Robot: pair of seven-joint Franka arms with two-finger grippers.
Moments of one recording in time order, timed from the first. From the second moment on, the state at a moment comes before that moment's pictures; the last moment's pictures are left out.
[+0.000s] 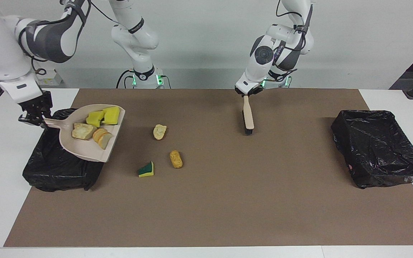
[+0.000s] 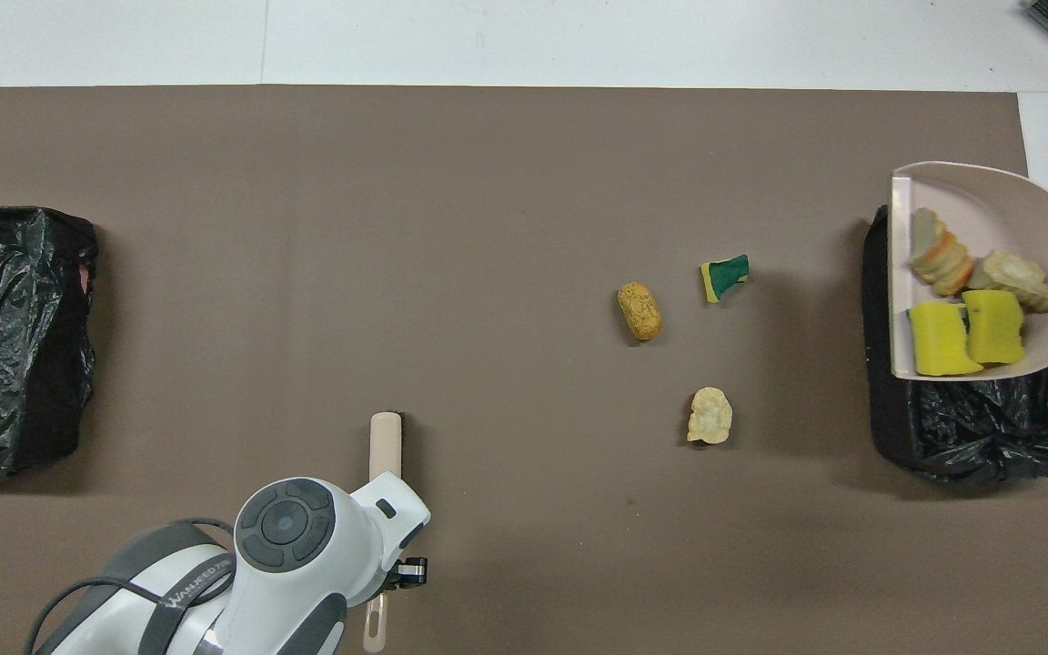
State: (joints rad) left arm -0.68 -0.25 0.00 -2.54 -0.22 2.02 -0.49; right arm -0.37 0.12 0.00 -1.61 -0.10 1.84 -1.81
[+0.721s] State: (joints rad) left arm -0.69 -0.23 0.01 -2.54 -0.22 2.05 -0.49; right arm -0.57 0.02 0.00 -1.83 -0.31 2.17 -1.95
